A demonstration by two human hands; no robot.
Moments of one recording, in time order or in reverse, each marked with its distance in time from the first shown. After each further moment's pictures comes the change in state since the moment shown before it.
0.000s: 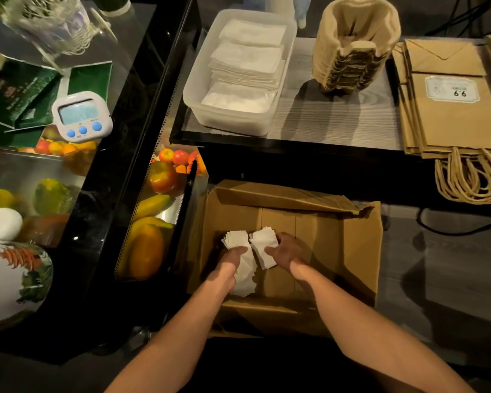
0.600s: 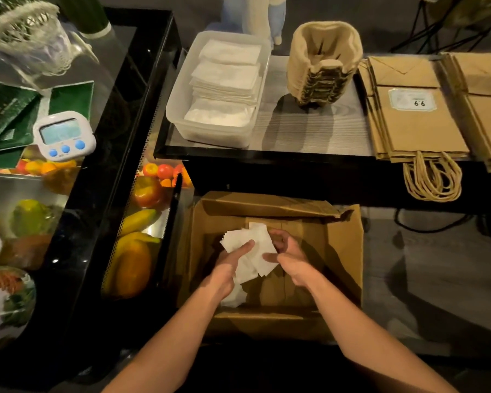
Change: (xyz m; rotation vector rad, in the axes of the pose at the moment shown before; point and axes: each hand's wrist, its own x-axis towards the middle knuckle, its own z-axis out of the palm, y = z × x) left_hand -0.004 0.006 0.009 -0.106 -0.363 0.211; right_hand -0.025 0.001 -0.038 0.627 -0.063 0.030
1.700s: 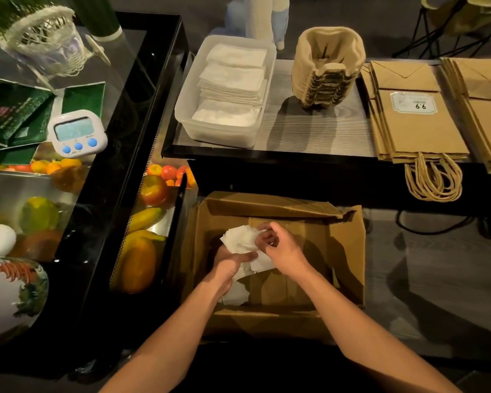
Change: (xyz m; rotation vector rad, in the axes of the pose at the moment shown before) left_hand 0.000 0.004 -0.007 0.212 0.077 0.213; right_hand -0.028 -0.033 0.014 -0.289 -0.049 -0.302
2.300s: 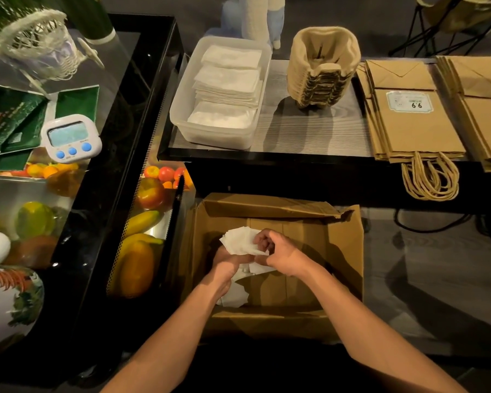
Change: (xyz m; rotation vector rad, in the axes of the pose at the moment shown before) left_hand -0.002 0.003 0.000 0.018 -0.045 0.057; right_hand 0.007 0.005 -0.011 -0.172 -0.222 0.051
